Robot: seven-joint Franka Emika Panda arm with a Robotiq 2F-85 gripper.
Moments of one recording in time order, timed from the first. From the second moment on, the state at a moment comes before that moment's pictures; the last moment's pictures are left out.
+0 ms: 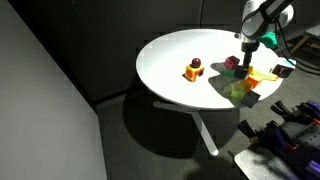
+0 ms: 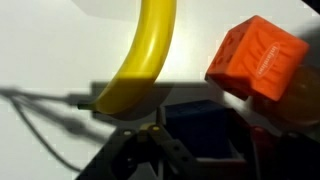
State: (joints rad) arm -0.15 0.51 -0.05 -2.12 -0.16 2.41 -0.63
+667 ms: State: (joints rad) arm -0.16 0.49 -0.07 -2.12 -0.16 2.38 -0.61
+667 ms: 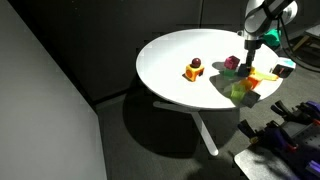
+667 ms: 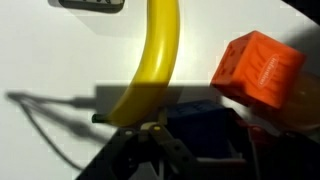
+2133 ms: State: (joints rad) arm -0.16 0.29 -0.10 -2.11 -0.16 2.18 -0.45
